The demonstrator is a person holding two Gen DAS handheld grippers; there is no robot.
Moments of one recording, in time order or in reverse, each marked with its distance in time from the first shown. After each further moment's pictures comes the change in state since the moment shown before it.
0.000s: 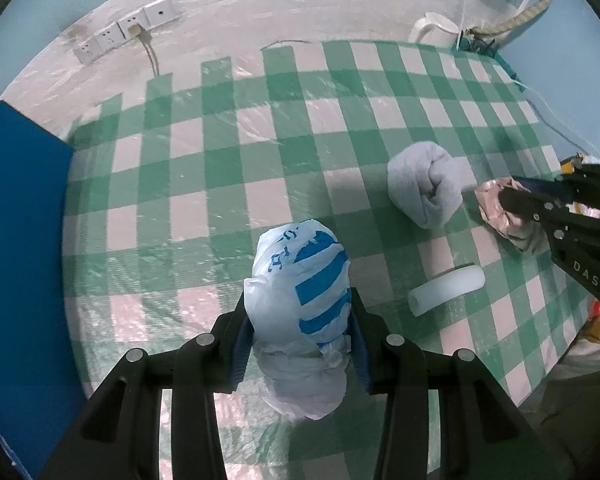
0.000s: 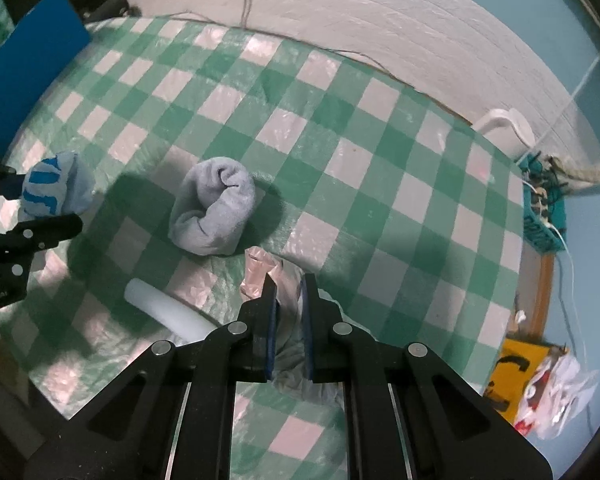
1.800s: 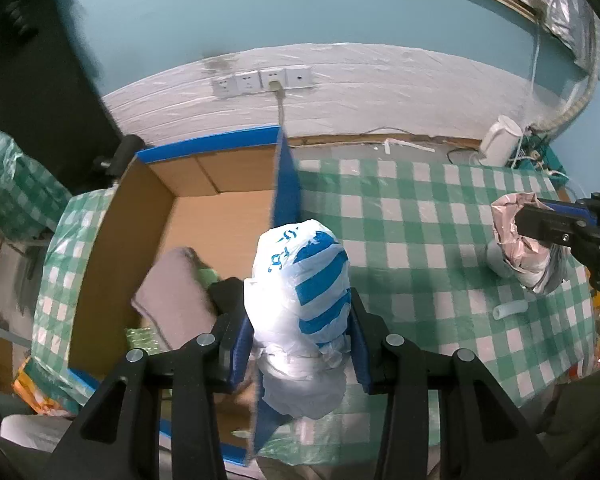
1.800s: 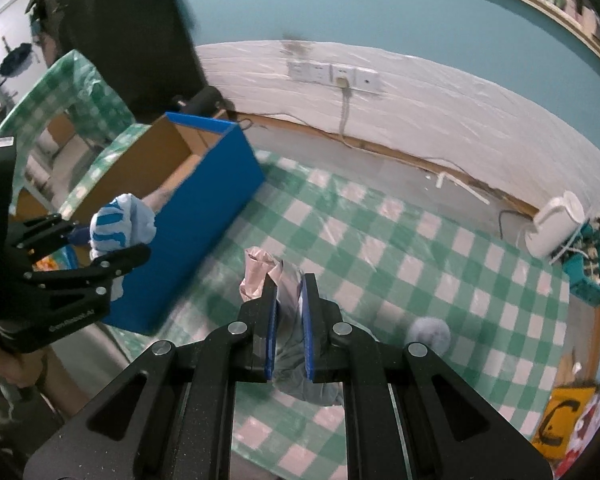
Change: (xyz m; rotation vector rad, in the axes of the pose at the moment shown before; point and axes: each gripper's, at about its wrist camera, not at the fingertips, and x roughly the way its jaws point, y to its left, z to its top) left arm -0.135 0.151 -0.057 -0.196 -0.264 0.179; right arm -0.131 0.137 0.079 -0.020 -0.306 0.267
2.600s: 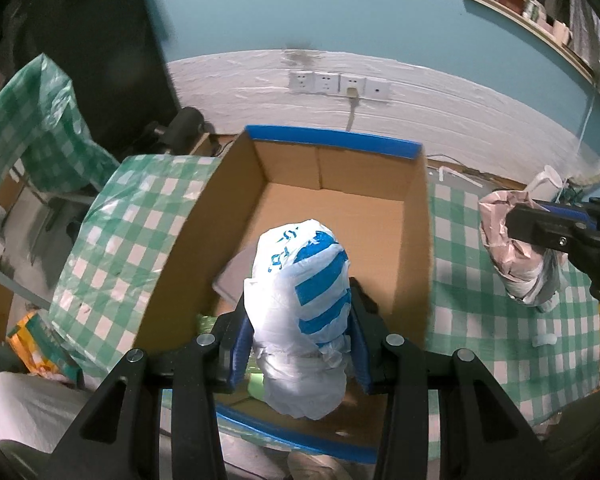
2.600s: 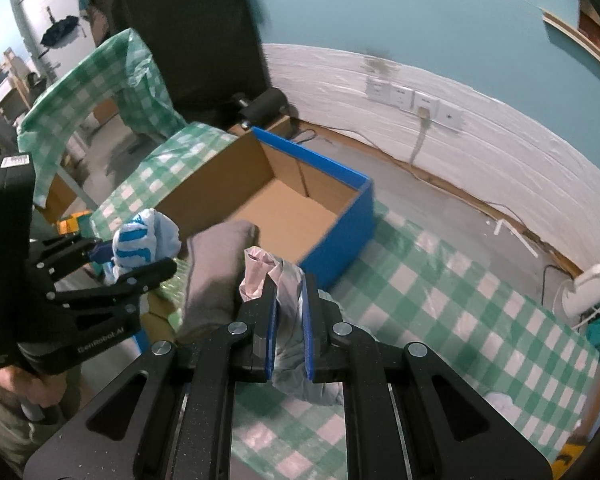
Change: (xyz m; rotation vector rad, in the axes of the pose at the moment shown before) left arm -0.002 0.114 -0.013 -0.191 -0.011 0.068; right arm 0.044 0.110 0.068 -0.138 -0.002 0.116
